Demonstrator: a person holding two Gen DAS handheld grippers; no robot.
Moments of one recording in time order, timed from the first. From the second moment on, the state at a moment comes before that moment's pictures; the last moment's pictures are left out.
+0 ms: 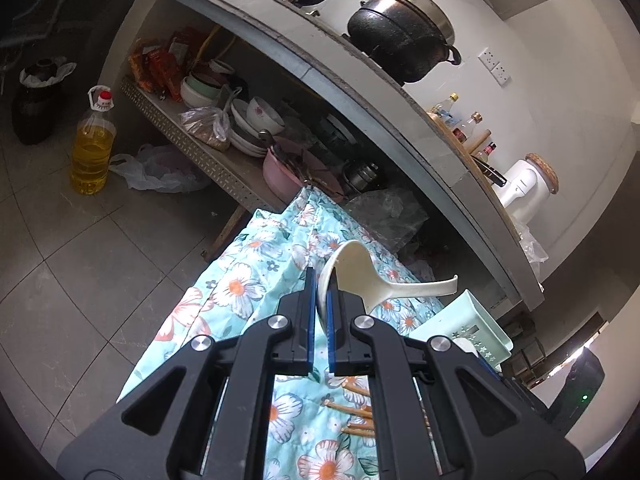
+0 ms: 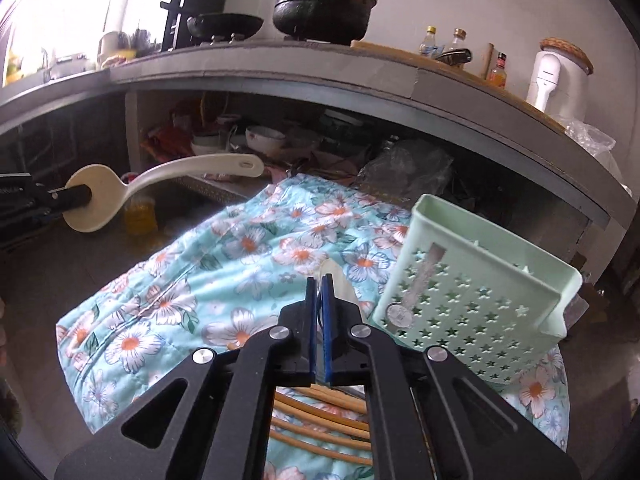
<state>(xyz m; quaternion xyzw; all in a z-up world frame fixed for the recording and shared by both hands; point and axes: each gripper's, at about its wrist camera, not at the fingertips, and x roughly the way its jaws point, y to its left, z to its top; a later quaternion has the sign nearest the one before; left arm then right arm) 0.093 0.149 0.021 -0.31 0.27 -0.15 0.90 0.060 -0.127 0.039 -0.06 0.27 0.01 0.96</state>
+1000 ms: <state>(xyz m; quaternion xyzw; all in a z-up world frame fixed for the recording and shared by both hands) 0.106 -0.131 0.116 0.35 0.11 -0.19 0.91 -0.011 -0.252 0.094 0.03 0.17 -0.06 0.98</state>
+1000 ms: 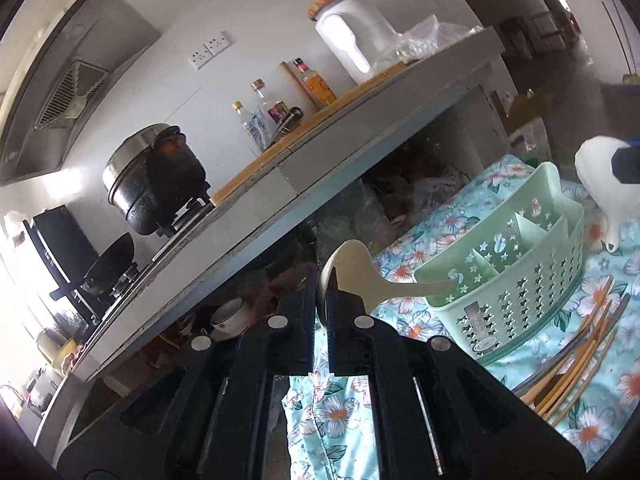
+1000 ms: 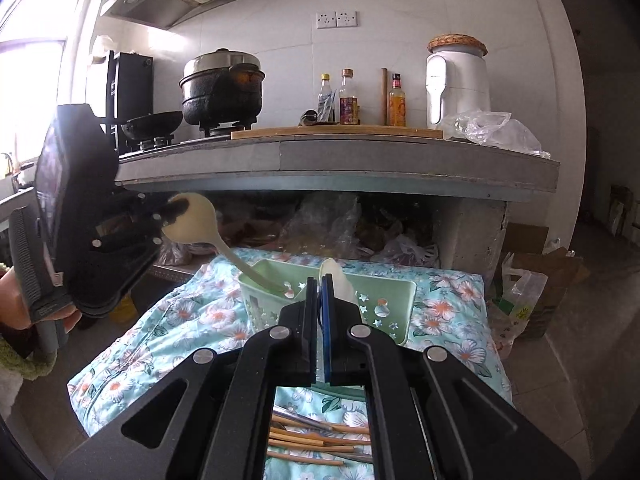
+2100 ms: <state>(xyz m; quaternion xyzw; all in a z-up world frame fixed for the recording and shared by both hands) 0.159 -0.165 0.148 0.29 0.24 -0.33 0.87 -0.025 -0.272 0.098 0.06 0.16 -0.07 0.98</state>
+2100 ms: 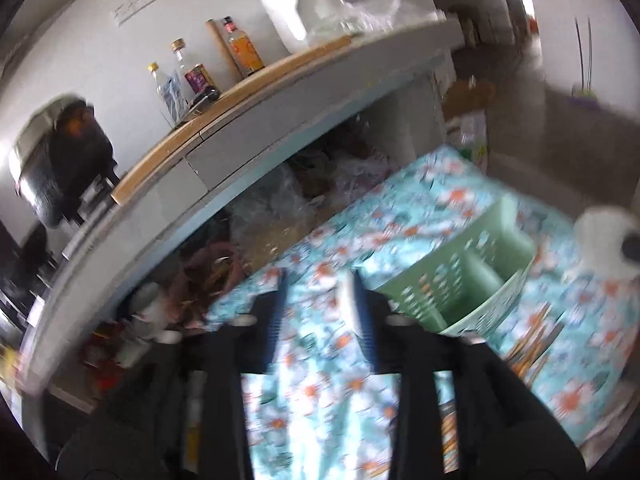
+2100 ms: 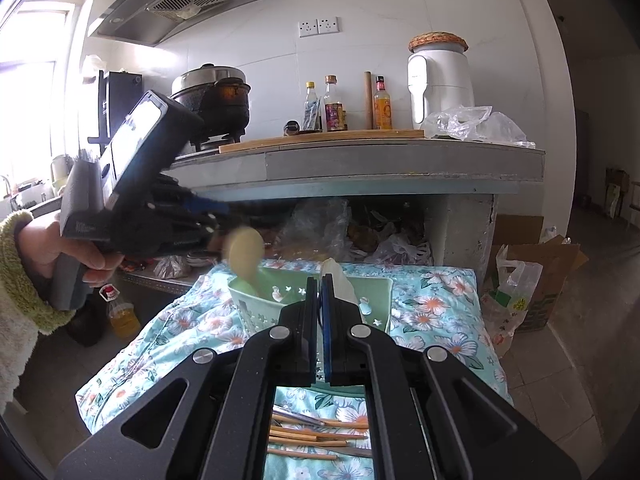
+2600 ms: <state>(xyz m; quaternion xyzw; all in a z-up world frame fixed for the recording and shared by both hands) 0.167 -0.053 0.132 -0.02 0.26 -0.33 0.91 -0.017 -0.314 0.144 0.12 0.11 -0.01 0.99</state>
